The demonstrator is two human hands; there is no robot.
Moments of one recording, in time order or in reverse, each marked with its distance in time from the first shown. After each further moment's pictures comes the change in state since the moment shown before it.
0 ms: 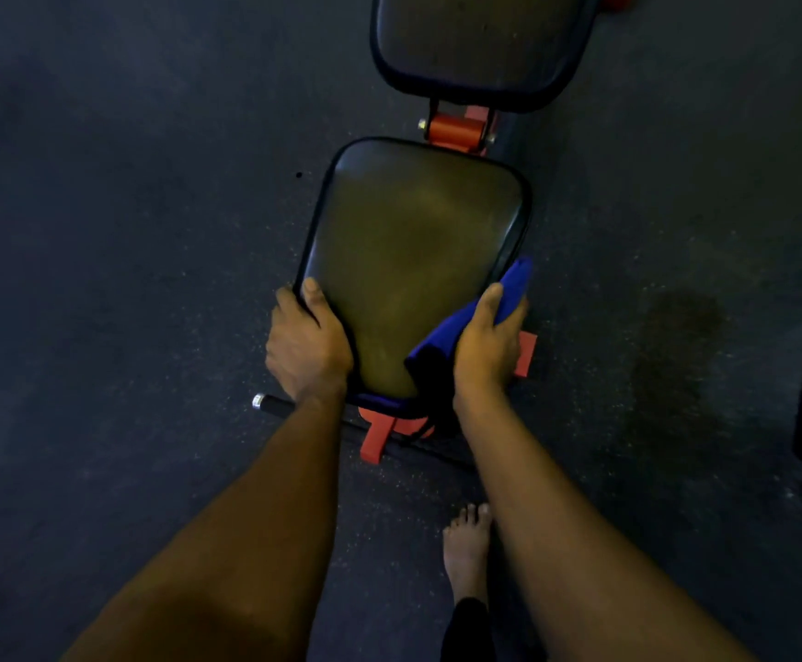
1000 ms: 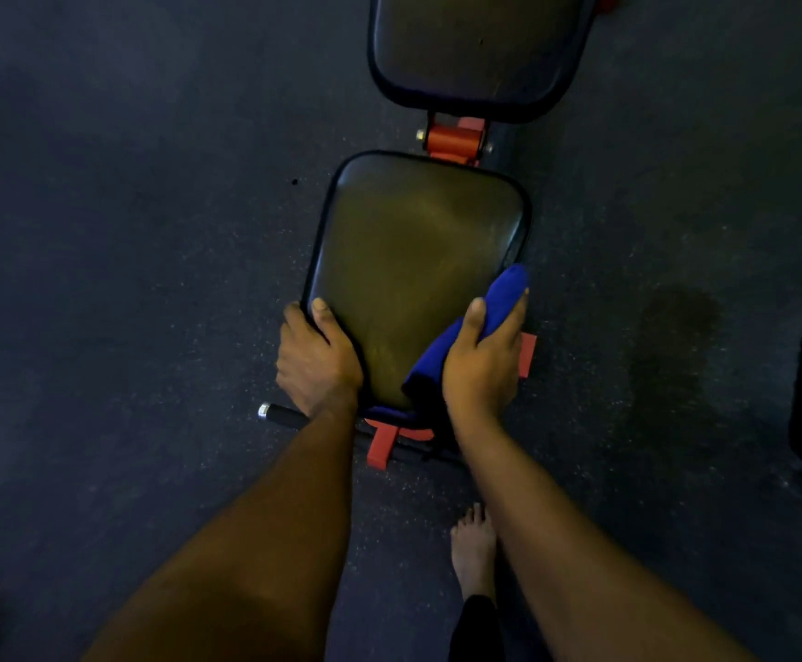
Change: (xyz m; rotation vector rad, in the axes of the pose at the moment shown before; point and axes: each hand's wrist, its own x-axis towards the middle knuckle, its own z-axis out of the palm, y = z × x) left_hand 0.003 -0.002 0.001 0.007 0.000 -0.022; right_hand -0.024 -0.002 0.003 -0.341 0.065 -0.203
